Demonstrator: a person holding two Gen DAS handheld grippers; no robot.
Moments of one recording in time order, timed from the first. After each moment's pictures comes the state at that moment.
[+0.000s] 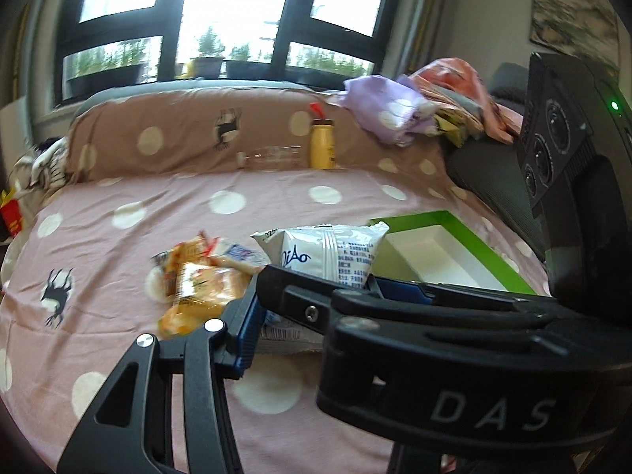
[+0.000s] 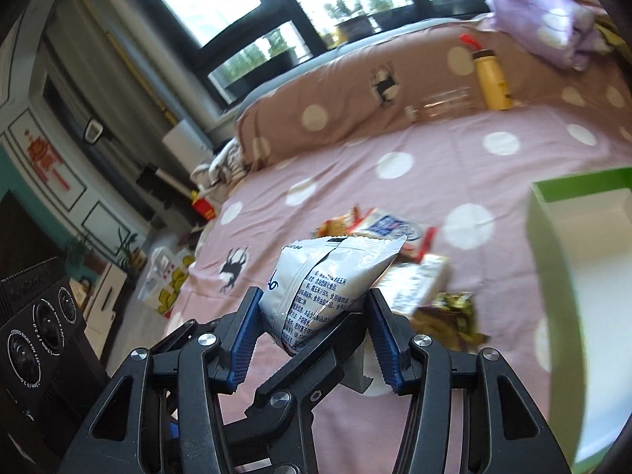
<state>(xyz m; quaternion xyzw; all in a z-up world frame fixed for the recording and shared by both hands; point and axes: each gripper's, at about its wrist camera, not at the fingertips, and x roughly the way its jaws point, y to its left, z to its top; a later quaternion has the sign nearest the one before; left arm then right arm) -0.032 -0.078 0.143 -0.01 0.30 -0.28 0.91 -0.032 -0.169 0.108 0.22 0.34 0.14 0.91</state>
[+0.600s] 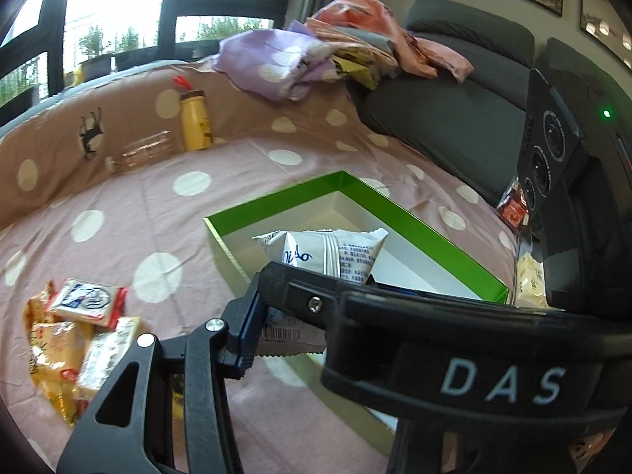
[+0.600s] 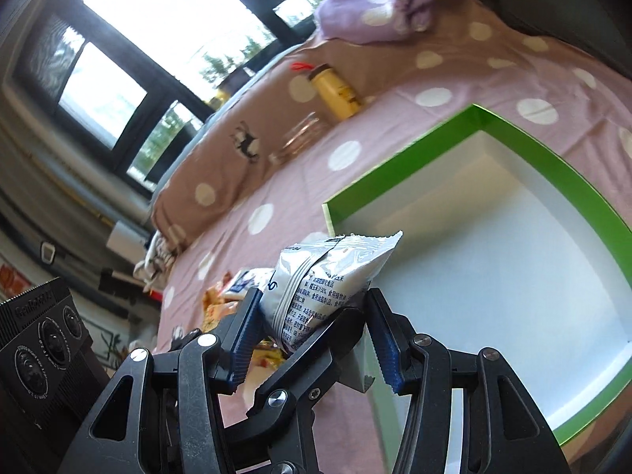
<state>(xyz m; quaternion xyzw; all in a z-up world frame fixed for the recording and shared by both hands) -0.019 -0.232 0.124 0.07 0.33 -0.41 0.85 -0.063 -0.322 0.067 0.36 0.31 0.00 0.88</state>
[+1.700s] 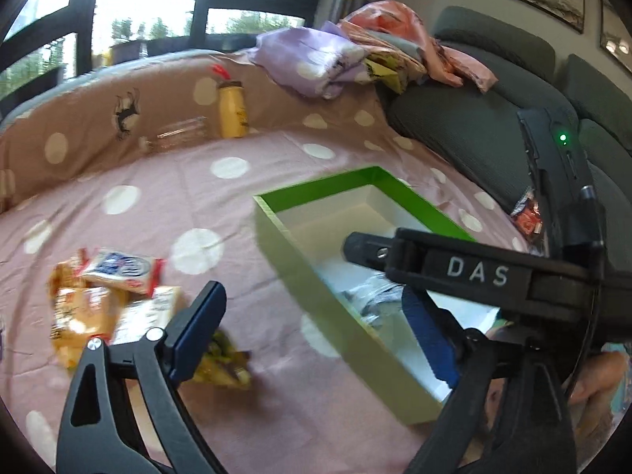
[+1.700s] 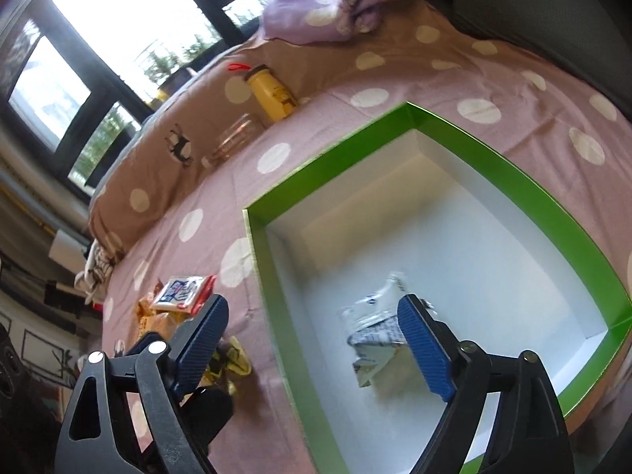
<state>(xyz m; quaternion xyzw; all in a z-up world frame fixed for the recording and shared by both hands) -0.019 -0.174 0.126 0.05 0.34 -0.36 0.87 -0.054 -0.322 0.064 0.30 0.35 -0.10 0.88</state>
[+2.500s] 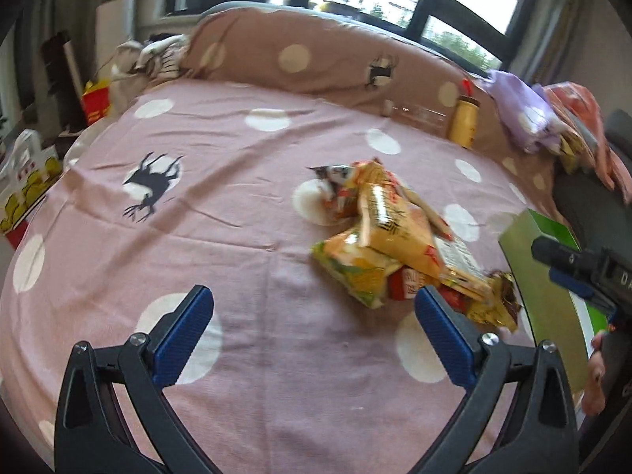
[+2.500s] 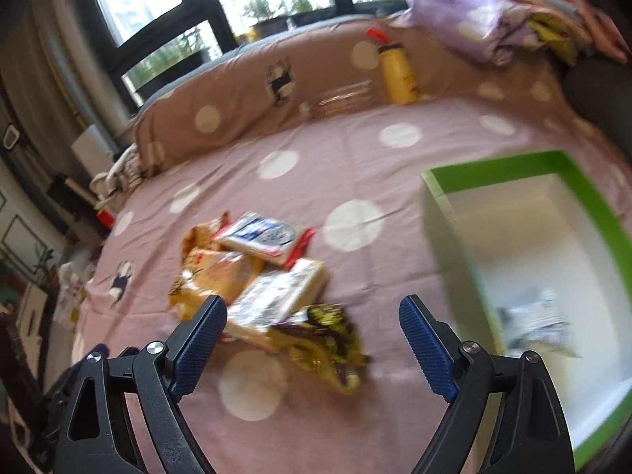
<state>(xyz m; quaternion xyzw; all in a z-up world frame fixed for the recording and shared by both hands) 0.014 0.043 0.068 -0.09 0.40 -0.08 0.91 0.010 -0.180 0.060 0.17 0.39 0.01 0.91</state>
